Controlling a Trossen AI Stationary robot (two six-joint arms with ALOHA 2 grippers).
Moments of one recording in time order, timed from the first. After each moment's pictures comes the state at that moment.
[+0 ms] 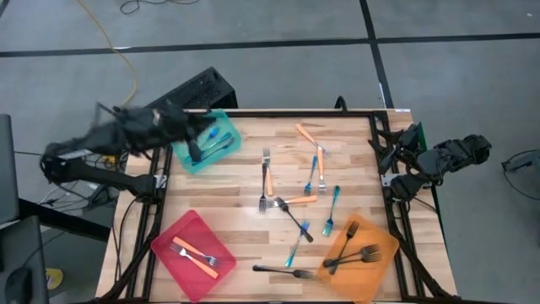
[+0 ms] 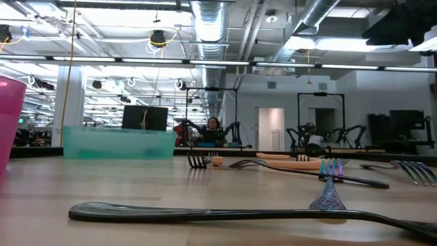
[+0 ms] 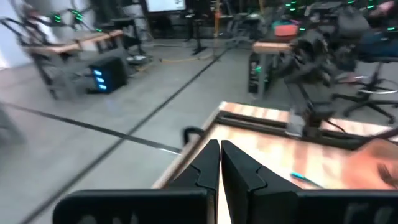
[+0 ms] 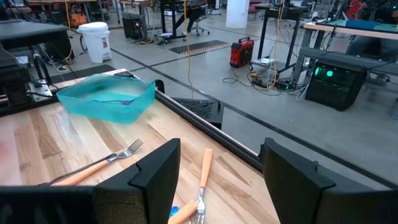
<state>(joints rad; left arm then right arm) 0.08 0.92 1.19 -0.48 -0.40 -0.02 0.43 0.25 0.69 -0.88 1.12 0.41</state>
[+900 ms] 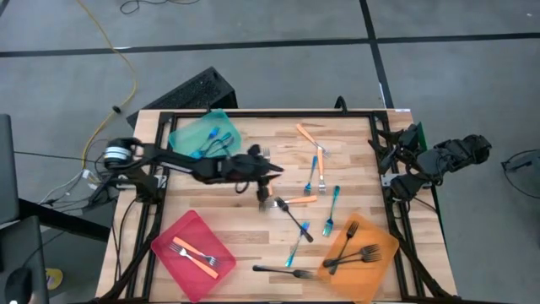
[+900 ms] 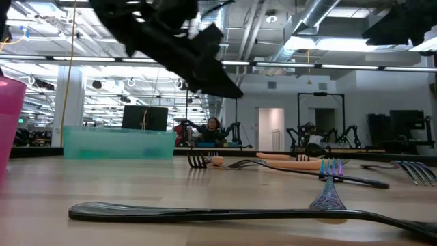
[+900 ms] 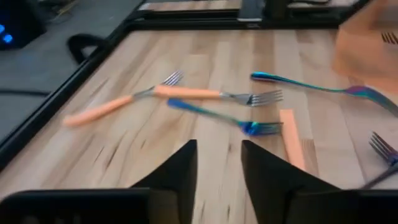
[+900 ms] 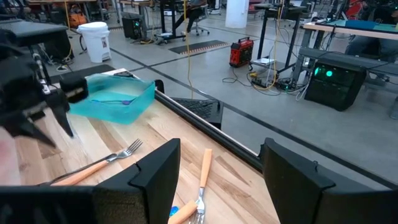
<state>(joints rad) 0.06 1.69 0.90 0.31 -0.18 0.04 0.43 0.25 0.69 -0.88 1.12 0.41</state>
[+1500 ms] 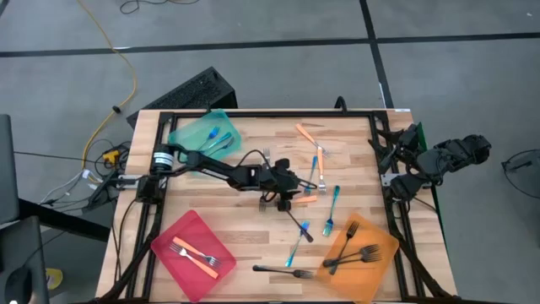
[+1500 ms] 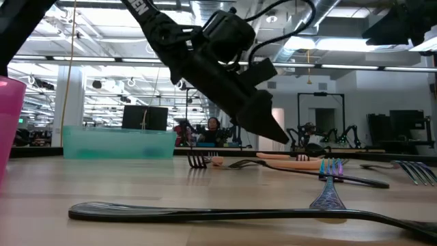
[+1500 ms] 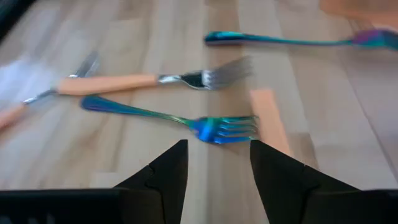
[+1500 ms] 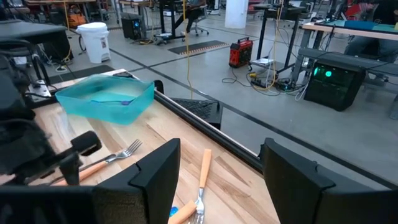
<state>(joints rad) 0.02 2.08 1.25 0.21 -0.12 0.13 0.43 0.25 0.69 -0.88 1.12 0.41</state>
